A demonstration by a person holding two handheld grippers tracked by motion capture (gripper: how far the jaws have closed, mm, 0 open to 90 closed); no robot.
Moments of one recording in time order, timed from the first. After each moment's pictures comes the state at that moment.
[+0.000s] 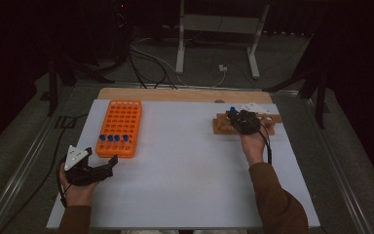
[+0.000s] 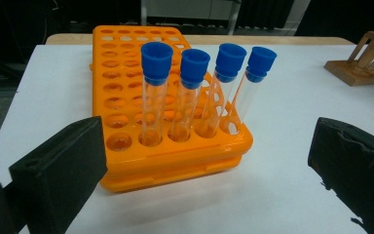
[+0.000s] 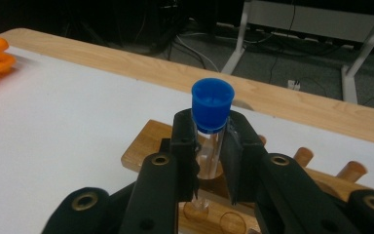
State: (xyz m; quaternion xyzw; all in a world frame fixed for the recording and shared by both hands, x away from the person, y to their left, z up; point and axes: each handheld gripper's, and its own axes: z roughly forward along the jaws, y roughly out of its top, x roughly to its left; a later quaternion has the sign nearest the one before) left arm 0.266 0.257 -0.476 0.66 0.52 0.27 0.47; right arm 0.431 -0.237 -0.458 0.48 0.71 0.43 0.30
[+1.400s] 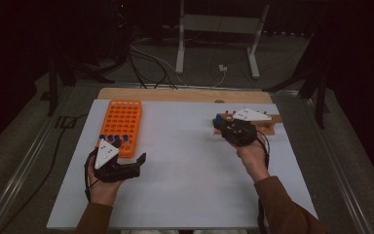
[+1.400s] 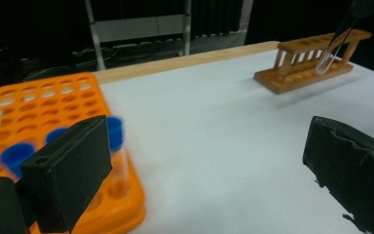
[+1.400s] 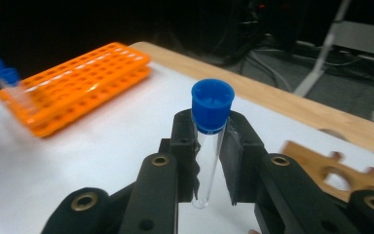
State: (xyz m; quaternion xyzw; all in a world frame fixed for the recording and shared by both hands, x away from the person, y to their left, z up) left arm 0.270 0.178 -0.445 0.71 0.43 0.27 0.50; right arm 0.363 -0.200 -0.407 0.37 0.76 0.49 0.21
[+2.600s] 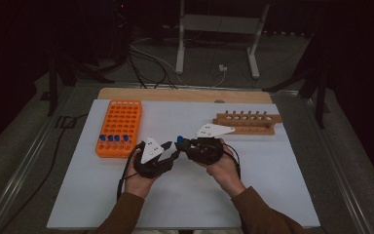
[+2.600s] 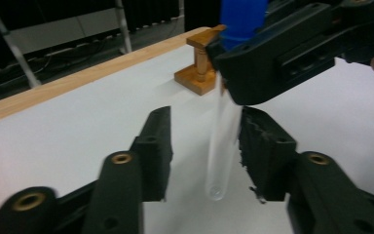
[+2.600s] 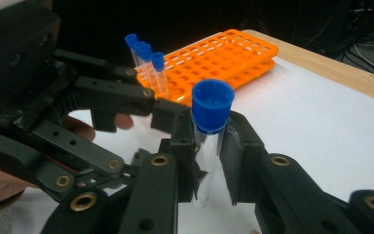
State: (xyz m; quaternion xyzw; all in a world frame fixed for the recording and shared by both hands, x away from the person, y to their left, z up) left arm 0.289 0.089 -0.446 0.78 0.32 0.22 0.50; right arm 0.321 -0.113 -0.411 0.28 0.80 0.51 0.10
